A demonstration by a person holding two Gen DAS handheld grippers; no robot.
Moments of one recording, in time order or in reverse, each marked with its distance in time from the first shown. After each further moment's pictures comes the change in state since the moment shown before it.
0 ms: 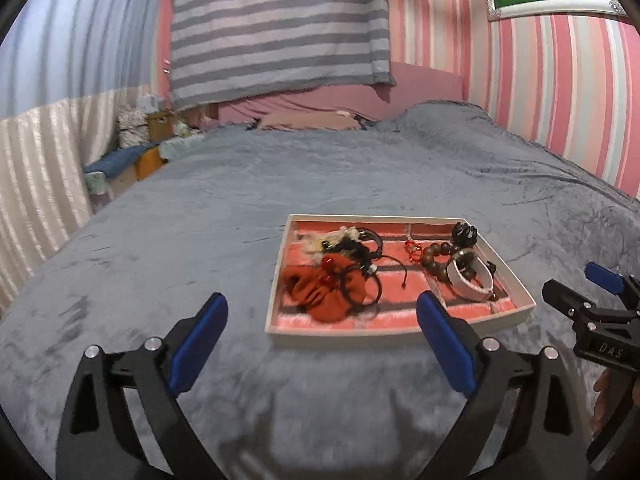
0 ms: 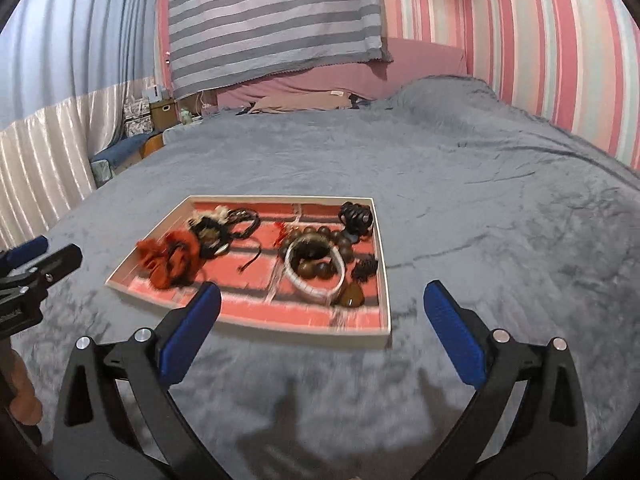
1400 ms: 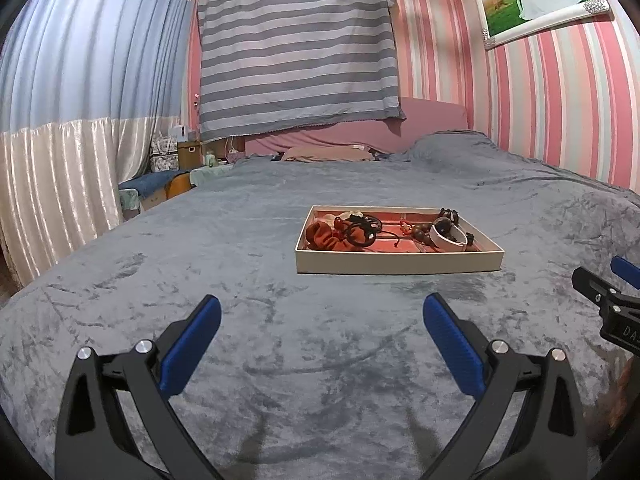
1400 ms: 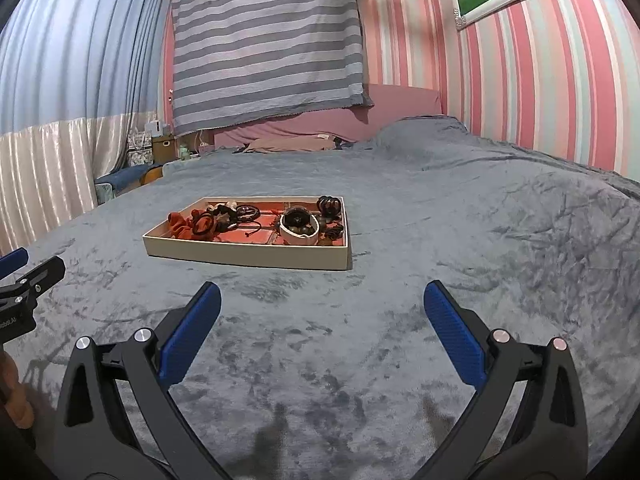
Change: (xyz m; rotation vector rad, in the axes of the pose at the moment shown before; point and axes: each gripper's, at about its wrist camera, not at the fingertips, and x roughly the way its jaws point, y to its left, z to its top) left arm -0.109 -0.015 -0.110 0.001 -0.156 0.067; right arm -0.106 -0.017 -0.110 0.007 -0.179 -0.037
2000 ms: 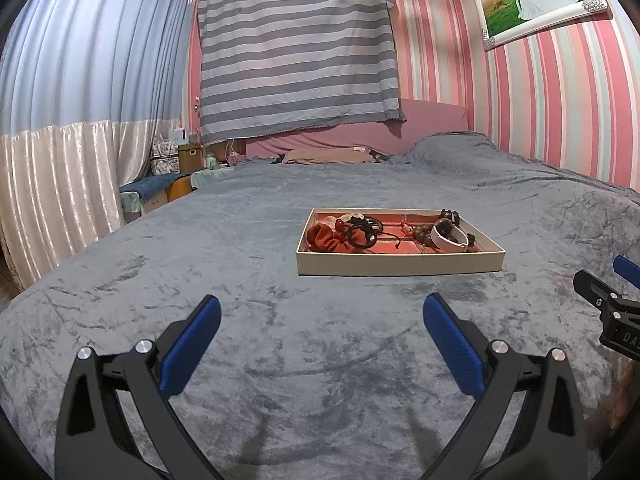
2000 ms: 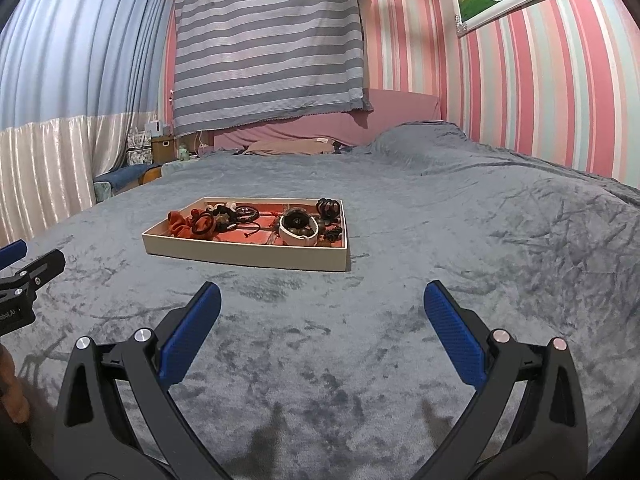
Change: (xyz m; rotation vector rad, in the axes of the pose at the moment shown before) left arm 0.000 0.001 0.000 0.002 -0.008 0.005; right arm -0.002 0.004 -0.002 -0.016 -0.013 -0.011
